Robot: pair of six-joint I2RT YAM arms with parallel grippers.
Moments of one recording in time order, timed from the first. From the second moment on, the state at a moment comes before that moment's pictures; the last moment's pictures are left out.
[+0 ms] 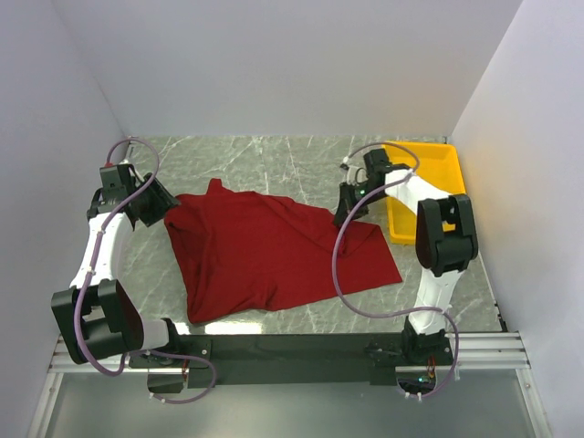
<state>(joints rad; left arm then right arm) 0.24 1.31 1.01 -0.51 0.26 -0.50 0.17 1.93 1.37 -0.67 -0.66 0.03</state>
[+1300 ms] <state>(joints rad) 0.25 1.31 0.97 -0.48 0.28 -0.50 0.42 1.89 1.40 -0.69 -0.18 -0.16</state>
